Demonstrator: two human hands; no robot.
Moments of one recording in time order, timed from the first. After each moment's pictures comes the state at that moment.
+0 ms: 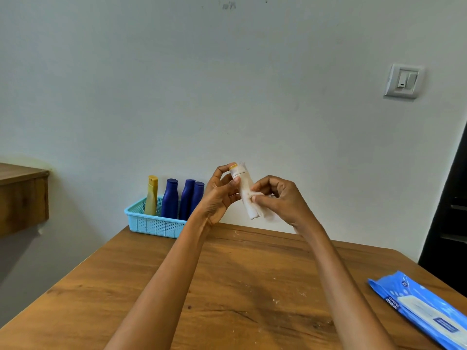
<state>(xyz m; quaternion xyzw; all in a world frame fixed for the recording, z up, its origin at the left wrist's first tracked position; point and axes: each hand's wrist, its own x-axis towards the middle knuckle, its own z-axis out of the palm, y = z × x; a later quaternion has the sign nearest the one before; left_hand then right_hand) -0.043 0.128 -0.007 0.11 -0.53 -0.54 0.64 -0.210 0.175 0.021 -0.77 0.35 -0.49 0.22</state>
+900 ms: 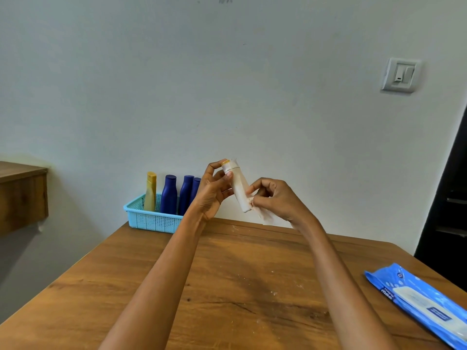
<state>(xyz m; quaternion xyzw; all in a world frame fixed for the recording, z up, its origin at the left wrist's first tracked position) -0.040 0.131 -0.008 0.14 -0.51 -0.52 0.67 -0.209 0.176 0.019 -0.77 0.42 -0.42 0.23</state>
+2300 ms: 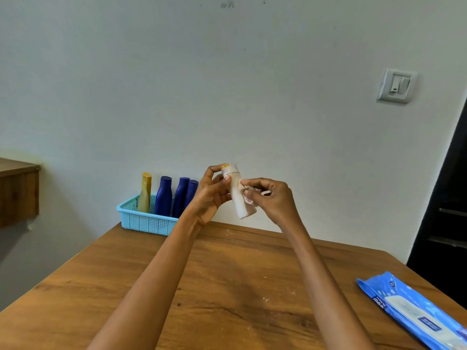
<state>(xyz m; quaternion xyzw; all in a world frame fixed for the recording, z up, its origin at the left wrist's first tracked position) -0.040 0.126 -0.012 0.12 -0.53 -0.54 0.65 -0.204 0.169 0.013 -0.73 0.39 -0.54 0.18</state>
